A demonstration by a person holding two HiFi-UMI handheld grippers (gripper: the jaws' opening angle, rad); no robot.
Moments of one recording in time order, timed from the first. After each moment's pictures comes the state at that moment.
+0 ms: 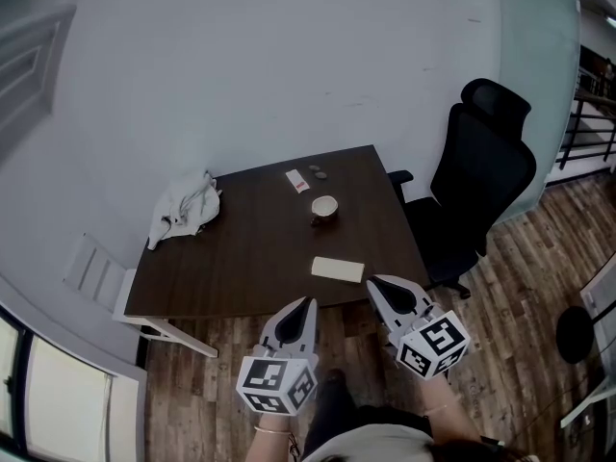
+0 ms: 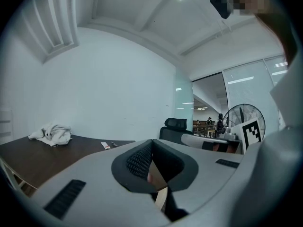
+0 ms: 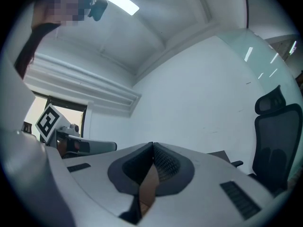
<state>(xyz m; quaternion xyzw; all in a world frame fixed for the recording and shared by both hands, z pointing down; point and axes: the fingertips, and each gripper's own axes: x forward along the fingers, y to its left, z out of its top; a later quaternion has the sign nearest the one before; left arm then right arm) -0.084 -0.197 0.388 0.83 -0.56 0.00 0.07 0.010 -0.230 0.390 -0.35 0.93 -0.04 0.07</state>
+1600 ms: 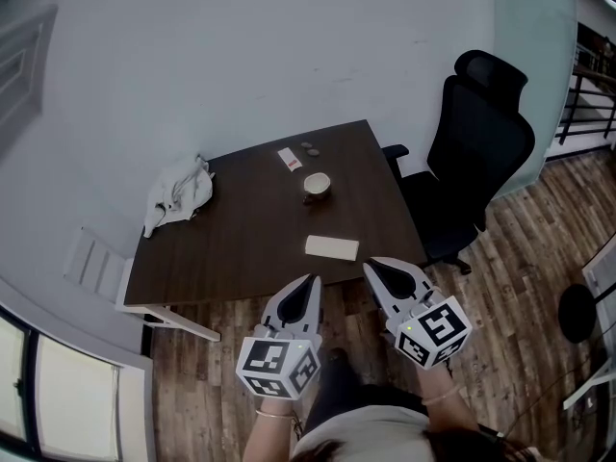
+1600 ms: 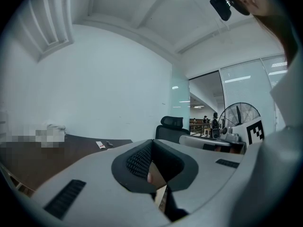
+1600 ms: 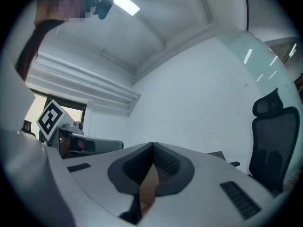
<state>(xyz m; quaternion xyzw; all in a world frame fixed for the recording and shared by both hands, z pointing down) -0.049 -0.207 0.389 0.84 -0.54 0.01 0.07 0.030 -0.227 0.393 -0.36 0.93 -0.03 0.07</state>
